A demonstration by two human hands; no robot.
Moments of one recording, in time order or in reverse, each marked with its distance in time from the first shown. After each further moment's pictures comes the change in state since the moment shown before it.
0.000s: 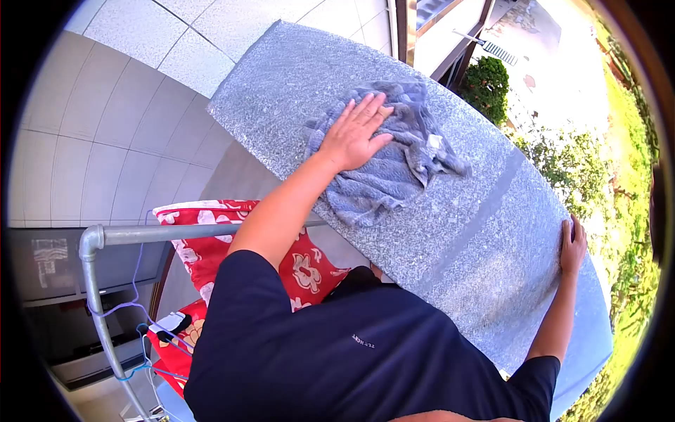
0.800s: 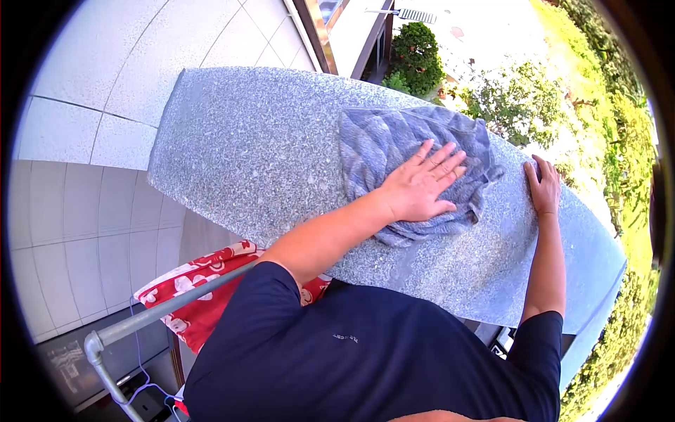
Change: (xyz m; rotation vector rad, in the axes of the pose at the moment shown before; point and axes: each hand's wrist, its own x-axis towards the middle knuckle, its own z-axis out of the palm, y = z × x) left_hand 0.063 0.226 0.053 -0.277 -0.192 0.595; right_hand -0.006 -0.018 -0.004 -0.127 0.027 0.062
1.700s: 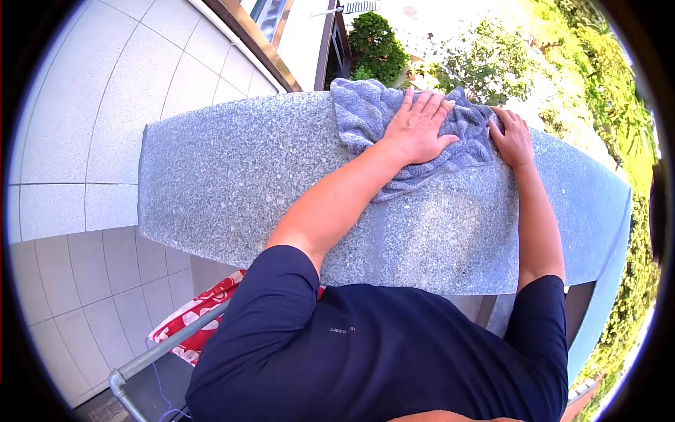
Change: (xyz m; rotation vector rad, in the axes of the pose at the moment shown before) left_hand 0.136 0.008 0.049 0.118 0.007 -0.069; right_hand -0.001 0.014 0.005 -0.006 0.079 -0.068
